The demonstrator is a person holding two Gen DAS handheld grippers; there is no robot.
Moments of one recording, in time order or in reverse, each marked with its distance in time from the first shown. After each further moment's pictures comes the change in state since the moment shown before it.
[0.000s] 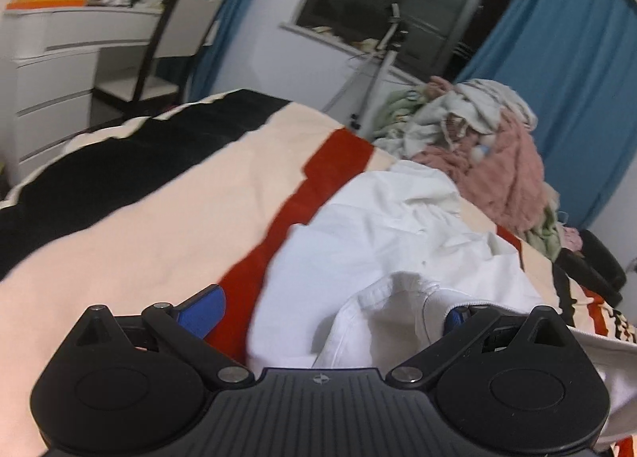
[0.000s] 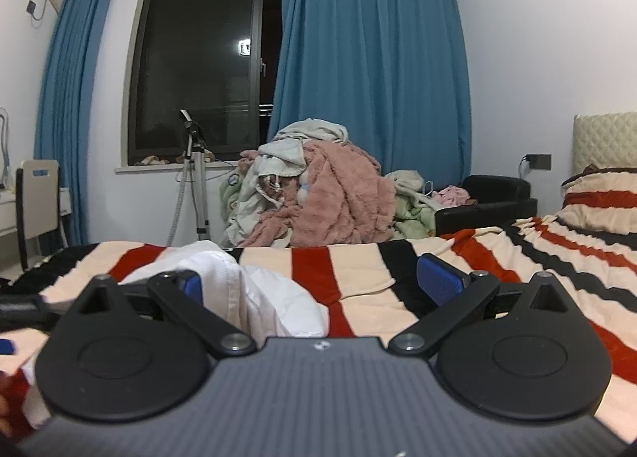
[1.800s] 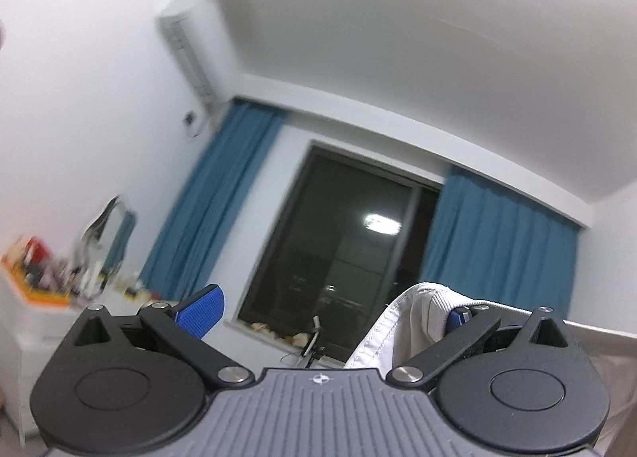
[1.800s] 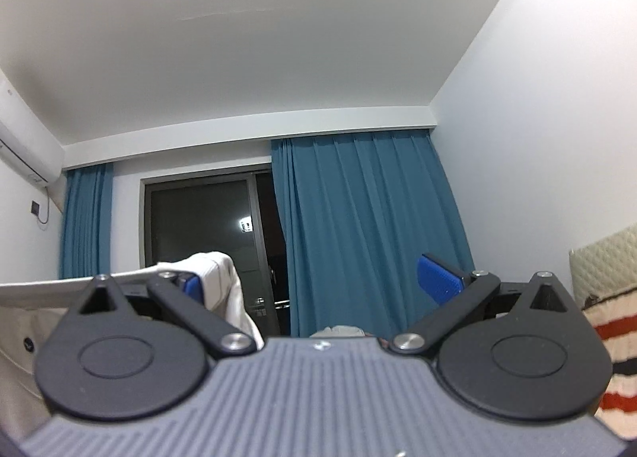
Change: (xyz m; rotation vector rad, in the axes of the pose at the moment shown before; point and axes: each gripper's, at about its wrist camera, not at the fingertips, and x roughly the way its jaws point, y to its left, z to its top) left arm -0.499 -0.128 0.266 0.086 -0.772 -0.136; right arm -0.189 -0.036 0.377 0.183 -0.468 0.033
